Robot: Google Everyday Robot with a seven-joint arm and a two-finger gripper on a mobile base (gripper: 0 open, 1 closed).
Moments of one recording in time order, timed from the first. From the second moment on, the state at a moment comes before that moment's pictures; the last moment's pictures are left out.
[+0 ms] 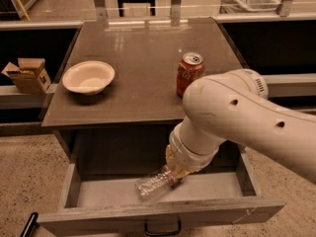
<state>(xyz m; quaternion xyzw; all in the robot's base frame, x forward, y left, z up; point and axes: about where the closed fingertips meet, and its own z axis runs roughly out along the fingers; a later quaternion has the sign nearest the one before) 0.401 -0.047 0.749 -0.87 0.48 0.01 0.13</state>
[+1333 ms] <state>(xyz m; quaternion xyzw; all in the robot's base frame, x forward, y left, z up) 0.417 -0.007 0.673 -0.93 0.37 0.01 0.06</state>
